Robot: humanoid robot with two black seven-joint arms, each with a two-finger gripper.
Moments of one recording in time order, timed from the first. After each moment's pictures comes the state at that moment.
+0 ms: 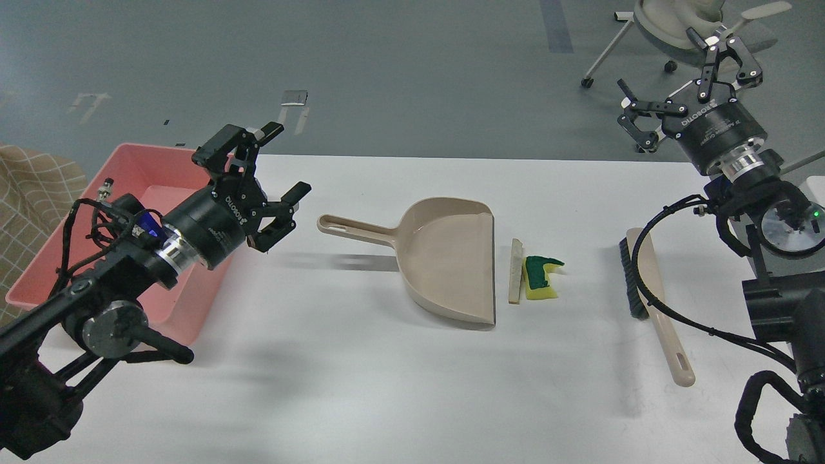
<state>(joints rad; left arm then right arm) -0.16 0.63 -1.03 -1.64 0.51 -0.11 -0.15 0.66 -0.14 1.63 0.84 -0.31 0.49 -0.33</state>
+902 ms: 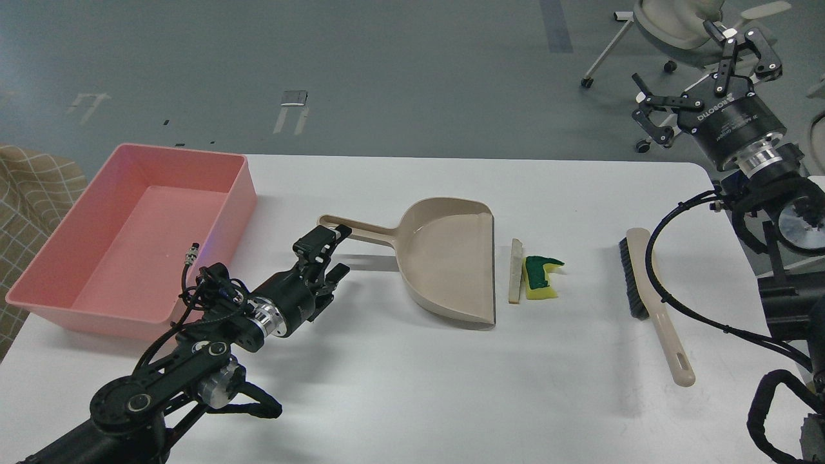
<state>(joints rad) -0.23 0.30 -0.82 -1.25 0.86 0.03 -0.15 0.66 -0.17 1.63 0.85 -0.31 0.49 -0.33</state>
